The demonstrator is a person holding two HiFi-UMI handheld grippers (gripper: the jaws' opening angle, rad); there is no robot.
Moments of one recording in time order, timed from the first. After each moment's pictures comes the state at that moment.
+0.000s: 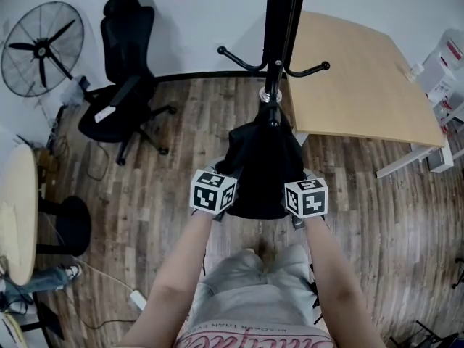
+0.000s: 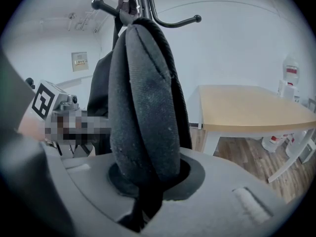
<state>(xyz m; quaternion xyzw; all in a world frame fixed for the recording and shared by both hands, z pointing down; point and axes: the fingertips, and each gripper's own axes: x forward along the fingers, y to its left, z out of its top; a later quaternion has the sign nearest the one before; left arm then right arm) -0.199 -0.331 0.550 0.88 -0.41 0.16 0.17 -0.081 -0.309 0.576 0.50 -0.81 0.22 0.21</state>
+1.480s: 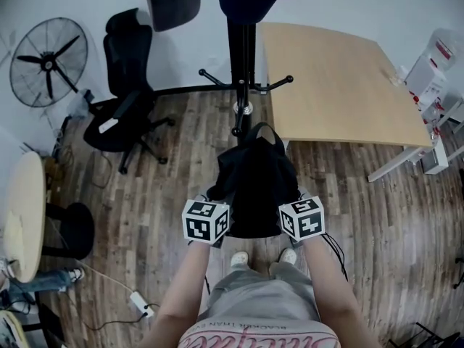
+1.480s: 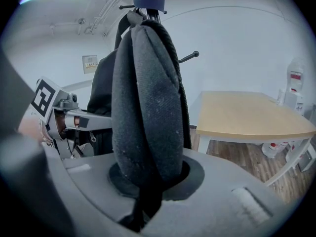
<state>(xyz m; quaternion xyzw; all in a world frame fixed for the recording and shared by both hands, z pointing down) -0.169 -0.239 0.481 0.86 -0.45 0.14 0.19 -0.051 -0.226 0.510 0.47 -0.83 0.20 0.21</state>
